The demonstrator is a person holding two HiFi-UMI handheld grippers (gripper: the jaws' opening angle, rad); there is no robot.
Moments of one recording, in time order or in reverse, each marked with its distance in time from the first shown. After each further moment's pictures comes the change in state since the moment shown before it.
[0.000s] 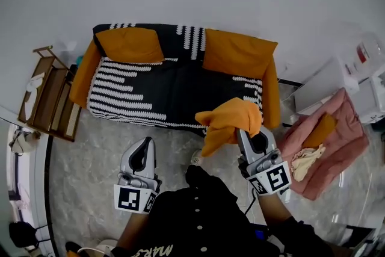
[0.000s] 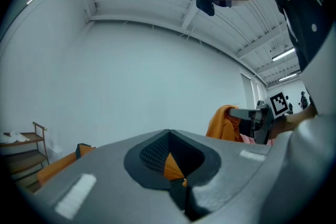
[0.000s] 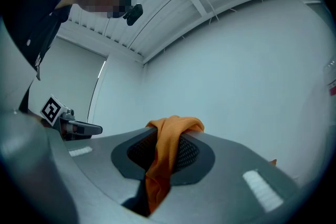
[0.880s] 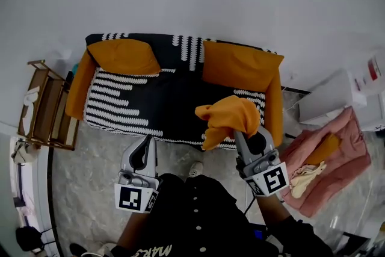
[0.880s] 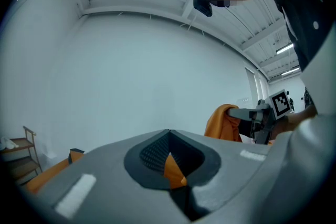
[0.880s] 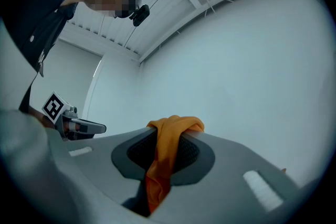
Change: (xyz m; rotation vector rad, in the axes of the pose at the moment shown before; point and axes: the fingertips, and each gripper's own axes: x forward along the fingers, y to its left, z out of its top) left arm 0.163 0.024 0.008 0.028 0.026 0.010; right arm 0.110 -0.113 -0.015 0.001 -0.012 0.027
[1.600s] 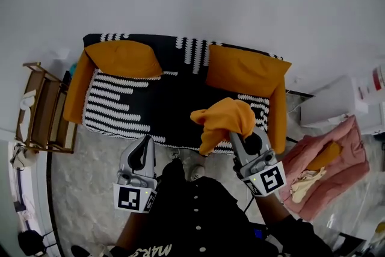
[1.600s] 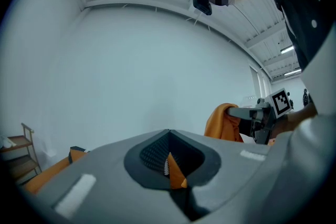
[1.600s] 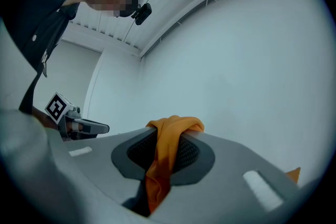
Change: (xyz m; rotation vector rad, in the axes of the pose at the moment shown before) left arm 0.047 0.066 -0.020 -0.024 0.042 0.011; right arm 0.081 -0.003 -0.032 0.021 0.053 0.041
